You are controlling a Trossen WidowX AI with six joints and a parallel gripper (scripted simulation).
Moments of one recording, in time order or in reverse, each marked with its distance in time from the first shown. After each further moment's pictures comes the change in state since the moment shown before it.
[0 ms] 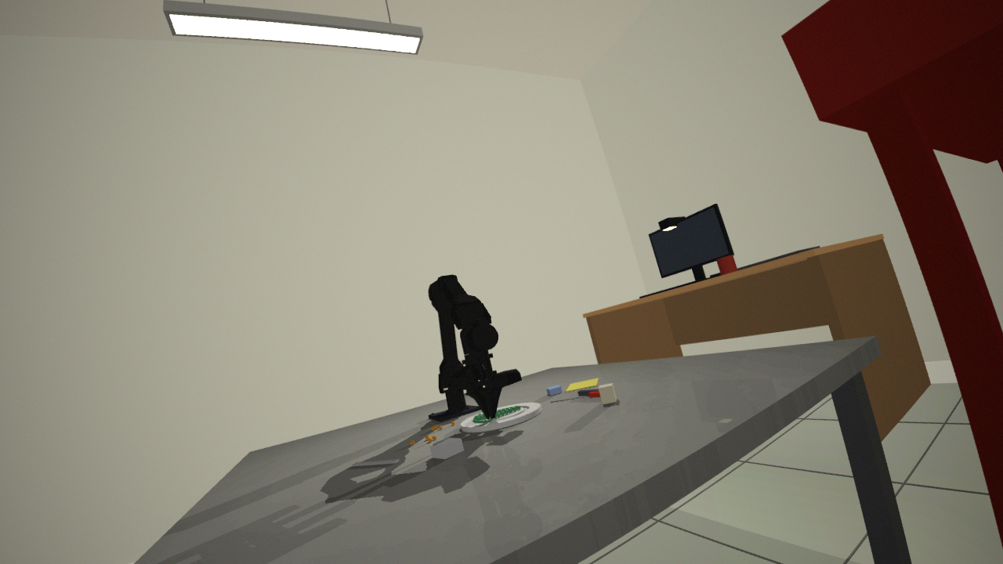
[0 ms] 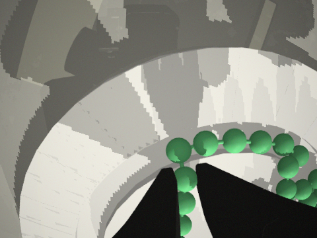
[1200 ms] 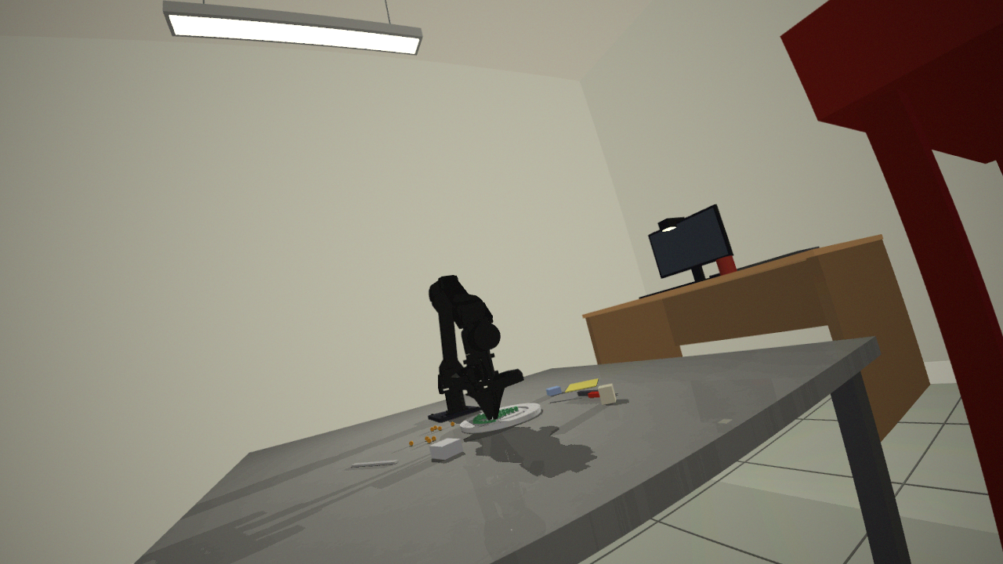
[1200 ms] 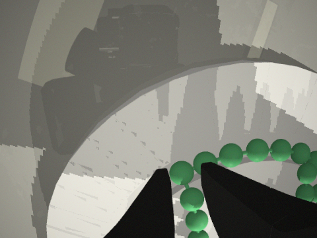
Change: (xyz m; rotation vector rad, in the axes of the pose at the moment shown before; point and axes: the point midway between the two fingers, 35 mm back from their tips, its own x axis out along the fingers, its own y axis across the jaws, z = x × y) arm -0.001 0.012 0.006 0.000 0.000 0.001
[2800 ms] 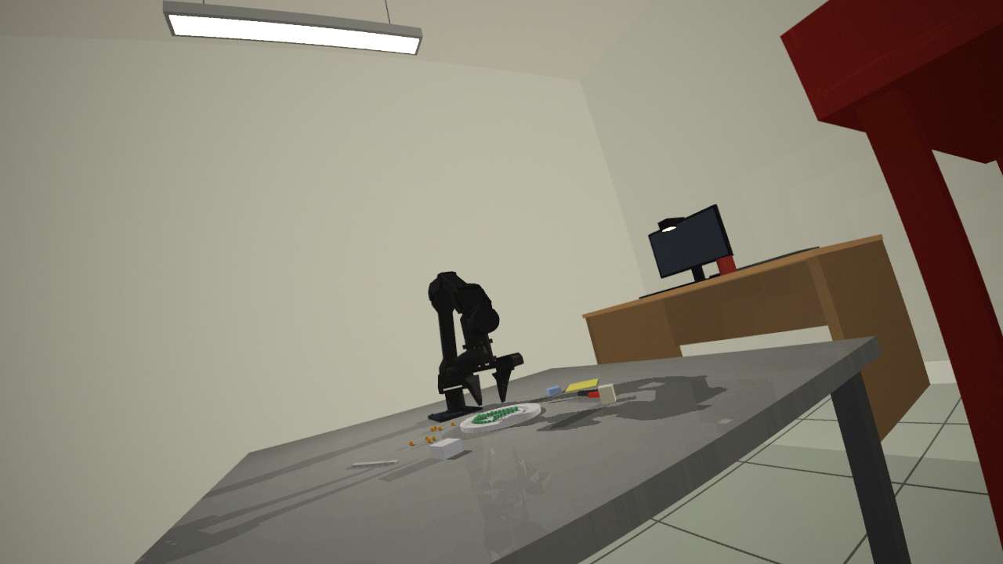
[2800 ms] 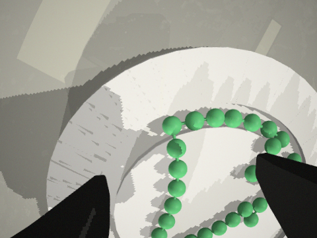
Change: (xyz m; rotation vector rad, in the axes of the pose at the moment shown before) arm -0.033 -0.001 -0.009 -0.156 0.000 0.002
